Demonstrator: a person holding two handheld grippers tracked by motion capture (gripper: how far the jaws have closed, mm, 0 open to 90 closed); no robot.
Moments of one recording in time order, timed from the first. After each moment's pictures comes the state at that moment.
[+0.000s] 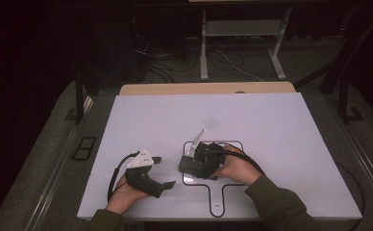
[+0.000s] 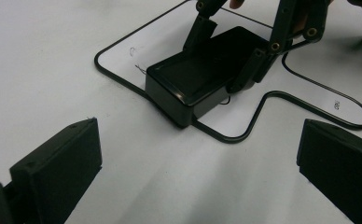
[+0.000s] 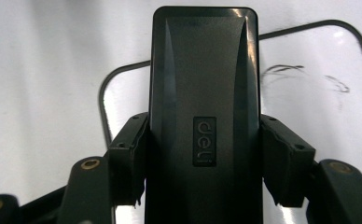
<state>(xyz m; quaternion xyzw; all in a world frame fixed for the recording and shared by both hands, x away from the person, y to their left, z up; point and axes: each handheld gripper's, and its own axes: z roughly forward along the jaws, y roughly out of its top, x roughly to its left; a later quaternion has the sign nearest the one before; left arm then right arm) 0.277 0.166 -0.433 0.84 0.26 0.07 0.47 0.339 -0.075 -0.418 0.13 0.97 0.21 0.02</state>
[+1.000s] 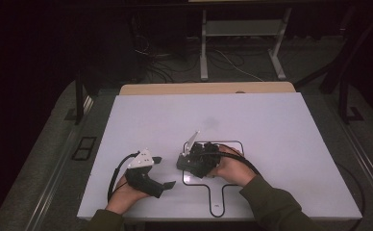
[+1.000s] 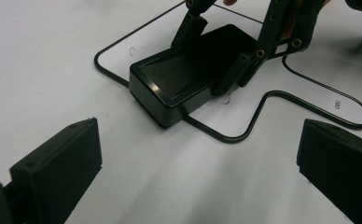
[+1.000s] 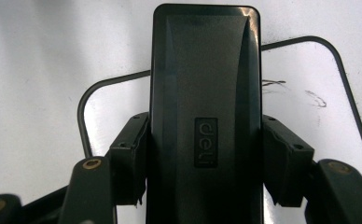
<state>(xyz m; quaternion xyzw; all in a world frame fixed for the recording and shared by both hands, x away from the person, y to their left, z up) 0.277 0.165 -0.433 0.84 0.26 0.07 0.47 0.337 -0.061 -0.417 0.13 0.97 0.19 0.07</state>
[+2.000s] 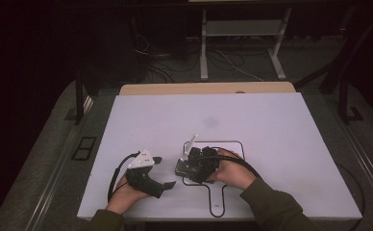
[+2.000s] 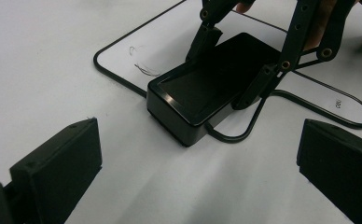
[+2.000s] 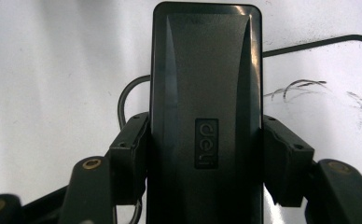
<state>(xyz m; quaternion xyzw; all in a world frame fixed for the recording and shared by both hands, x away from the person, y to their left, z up) 0.277 0.164 -0.433 0.84 0.26 0.08 0.47 0.327 -0.057 -0.417 0.12 0.97 0.18 0.05</state>
